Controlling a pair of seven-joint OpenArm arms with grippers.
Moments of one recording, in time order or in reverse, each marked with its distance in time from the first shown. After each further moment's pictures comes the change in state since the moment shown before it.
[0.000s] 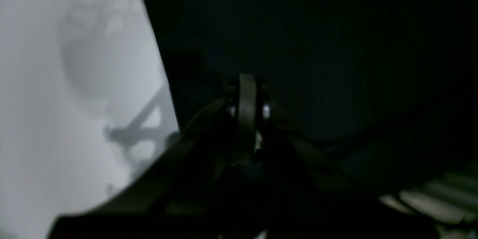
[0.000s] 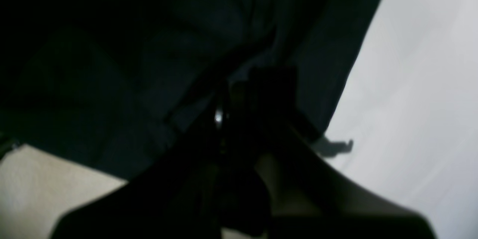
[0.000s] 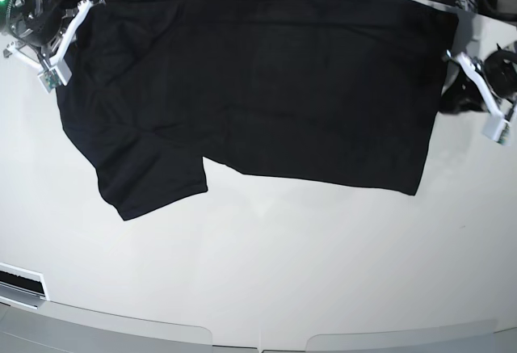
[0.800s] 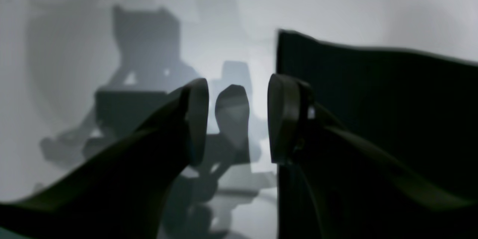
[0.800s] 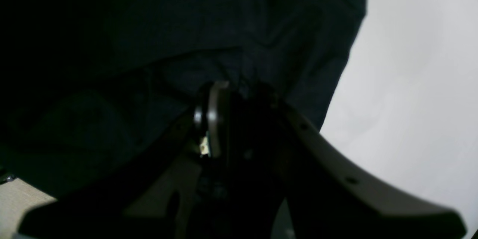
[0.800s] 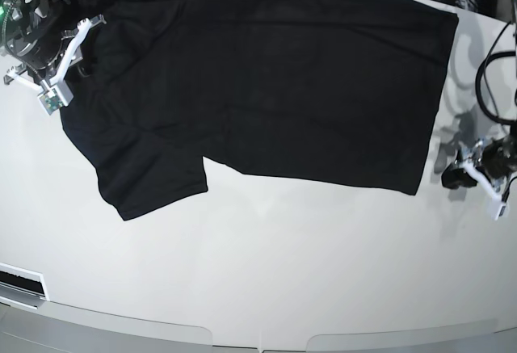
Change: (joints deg) left arm -50.3 2.8 23.5 -62.3 8.3 -9.0 -12.4; right arm 4.7 0.0 0.0 0.0 -0.6 3.9 3.2
